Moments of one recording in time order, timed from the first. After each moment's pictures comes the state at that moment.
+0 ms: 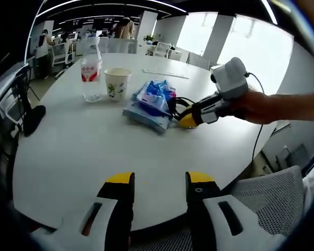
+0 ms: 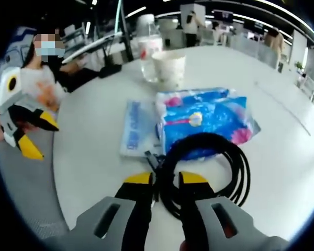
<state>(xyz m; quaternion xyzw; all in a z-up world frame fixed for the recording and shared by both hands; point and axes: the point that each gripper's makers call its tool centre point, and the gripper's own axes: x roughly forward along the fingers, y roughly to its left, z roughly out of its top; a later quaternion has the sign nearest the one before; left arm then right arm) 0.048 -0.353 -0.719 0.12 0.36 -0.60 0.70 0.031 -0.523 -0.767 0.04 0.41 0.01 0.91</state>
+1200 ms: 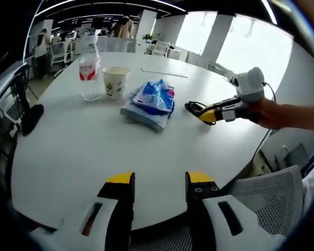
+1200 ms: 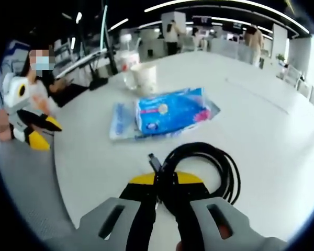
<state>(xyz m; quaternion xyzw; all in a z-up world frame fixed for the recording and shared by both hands) 0.045 -0.354 -0.721 0.12 0.36 -0.60 0.70 -0.037 -0.553 -0.750 0.07 0.38 -0.07 0.92</state>
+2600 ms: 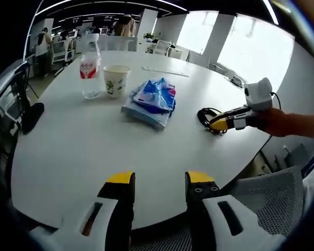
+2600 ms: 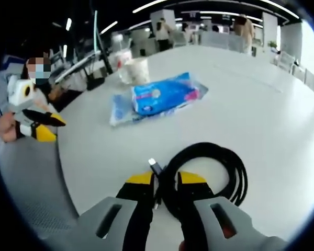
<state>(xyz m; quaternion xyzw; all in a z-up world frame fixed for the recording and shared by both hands) 0.045 -0.354 -0.723 0.12 0.37 -0.60 0.70 -0.068 -0.545 -0.757 0.12 0.38 -0.08 0.91</state>
